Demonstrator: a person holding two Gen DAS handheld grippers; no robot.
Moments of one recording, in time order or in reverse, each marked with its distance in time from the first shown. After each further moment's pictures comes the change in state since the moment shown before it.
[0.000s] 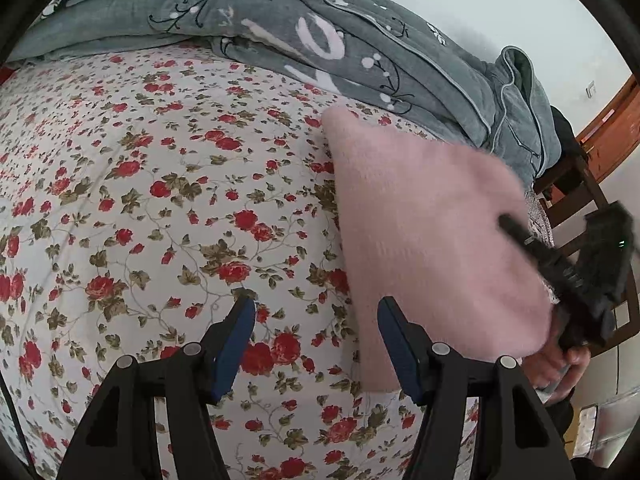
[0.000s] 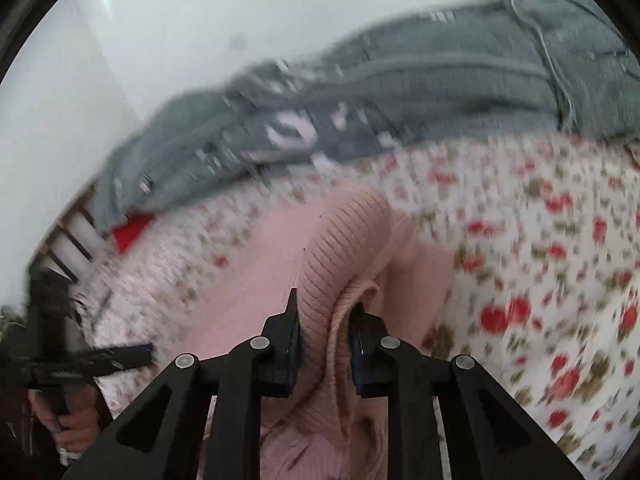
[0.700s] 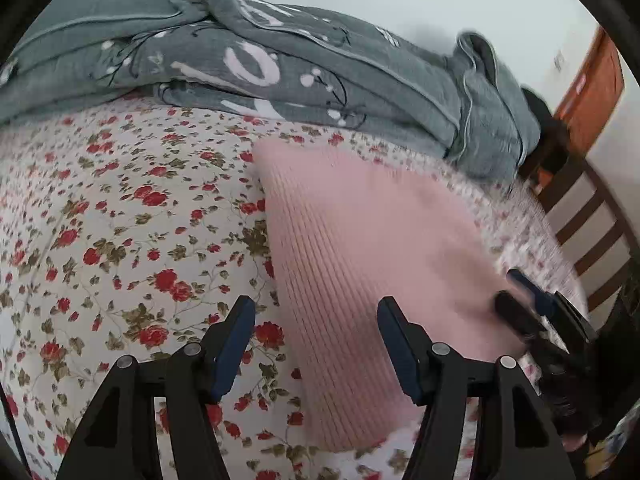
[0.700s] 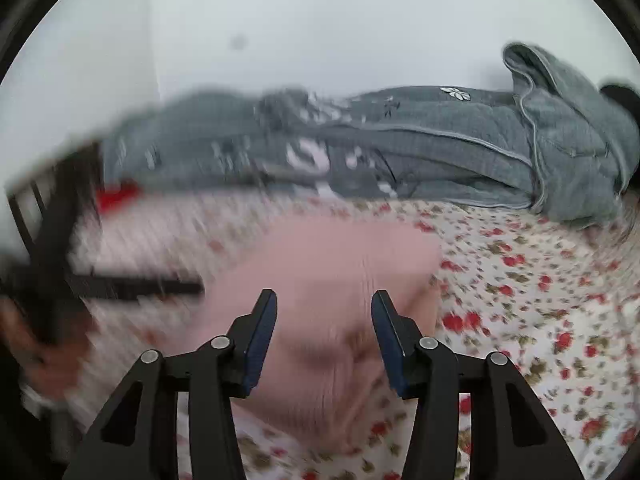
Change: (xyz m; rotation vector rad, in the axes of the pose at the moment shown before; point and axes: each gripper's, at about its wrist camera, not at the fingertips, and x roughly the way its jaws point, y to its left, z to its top) left arm 0.032 -0.063 0.009 0.167 -0.099 0.020; right arm -0.028 0.053 -0.063 -0.315 -0.090 -0.251
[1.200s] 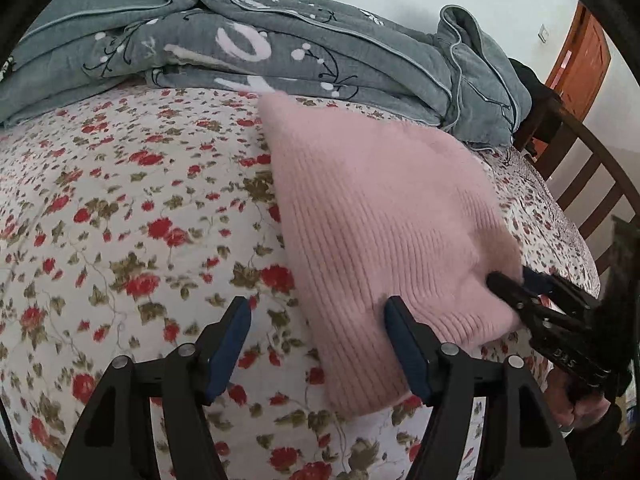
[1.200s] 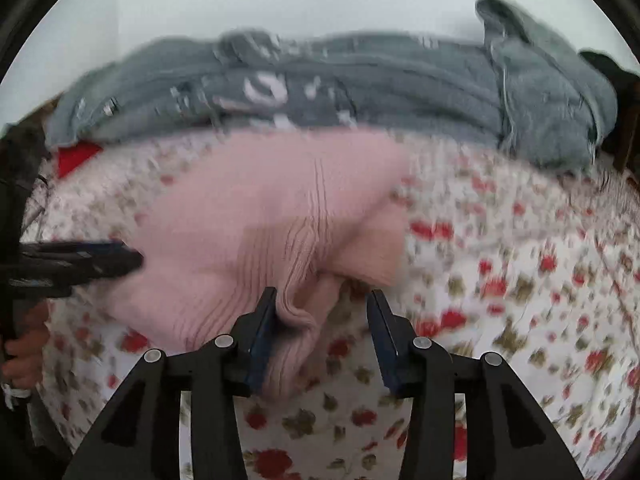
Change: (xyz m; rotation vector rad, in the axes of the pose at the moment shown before) left arm 0.009 0.011 -0.046 0.053 -0.009 -0.025; right arm 0.019 -0.022 -0.046 0.073 0.146 -0.064
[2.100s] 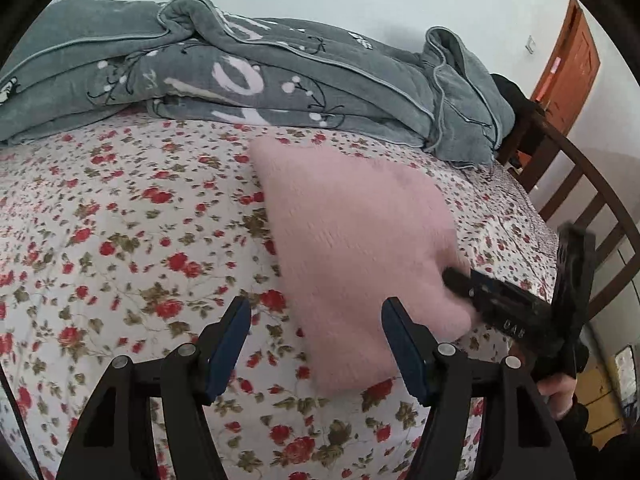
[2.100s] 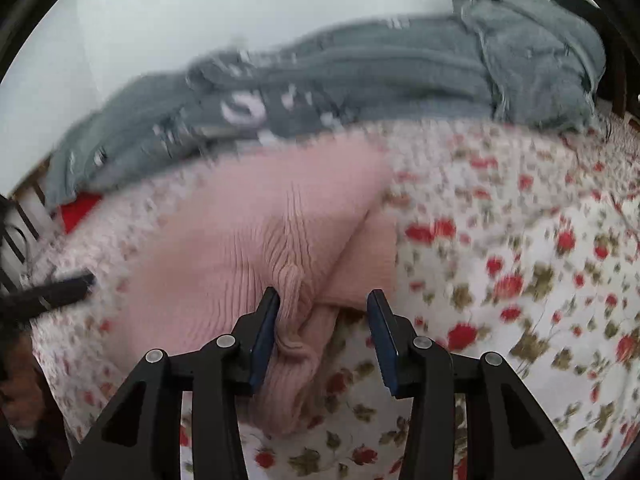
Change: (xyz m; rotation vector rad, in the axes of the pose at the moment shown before) left arm -0.044 -0.003 0.024 0.005 -0.033 -0.015; right arm 0.013 -0.023 0.015 0.171 0.002 0.073
